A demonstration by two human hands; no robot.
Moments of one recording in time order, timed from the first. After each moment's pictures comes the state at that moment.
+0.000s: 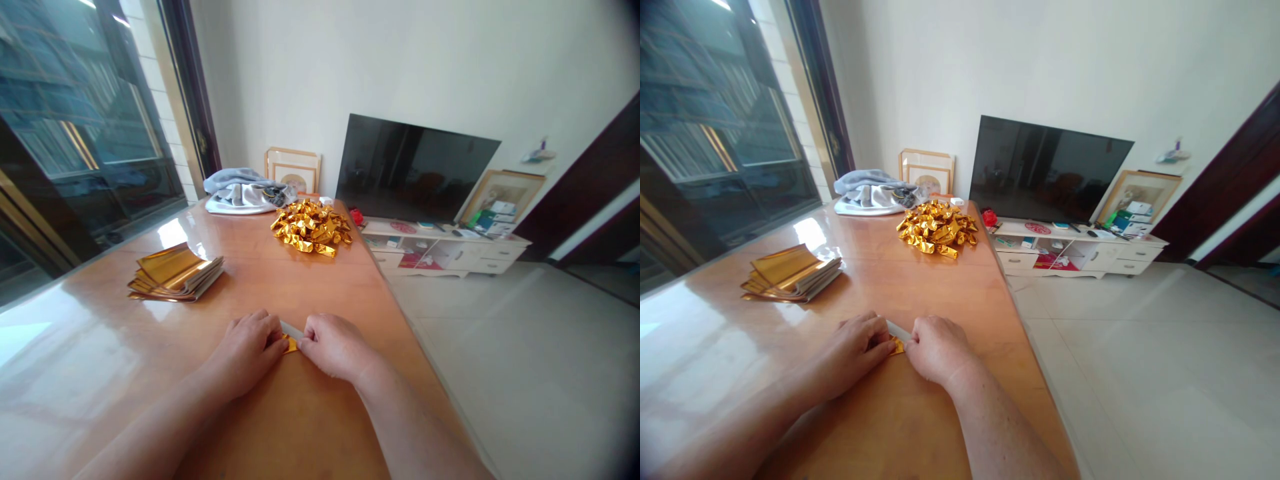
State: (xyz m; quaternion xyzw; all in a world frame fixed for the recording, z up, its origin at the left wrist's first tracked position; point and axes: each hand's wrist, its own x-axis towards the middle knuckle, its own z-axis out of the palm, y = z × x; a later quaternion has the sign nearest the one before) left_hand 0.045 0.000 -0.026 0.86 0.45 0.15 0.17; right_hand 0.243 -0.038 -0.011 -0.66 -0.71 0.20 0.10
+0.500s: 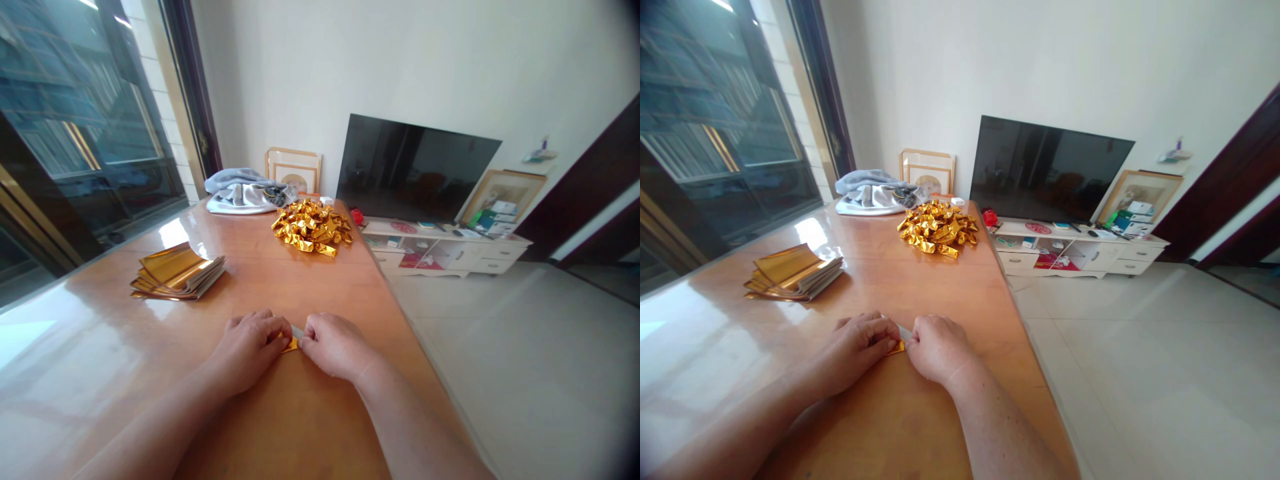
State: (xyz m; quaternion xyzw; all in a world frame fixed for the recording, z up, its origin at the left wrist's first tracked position) left_hand 0.044 0.000 -0.022 0.87 0.43 0.13 0.19; right_hand 0.242 -0.041 -0.008 -0.66 -0.72 0.19 0.10
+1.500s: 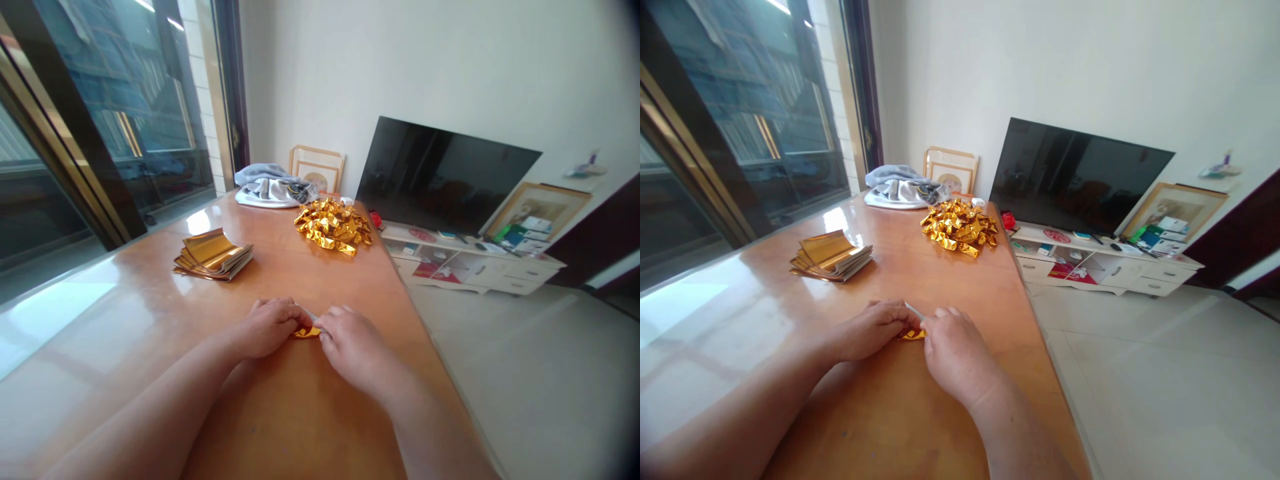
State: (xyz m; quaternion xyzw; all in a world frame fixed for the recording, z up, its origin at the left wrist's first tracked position) left_hand 0.030 0.010 -0.014 0.88 0.38 0.12 0.26; right_hand 0.229 -0.069 0.015 -0.57 -0.81 0.10 0.11
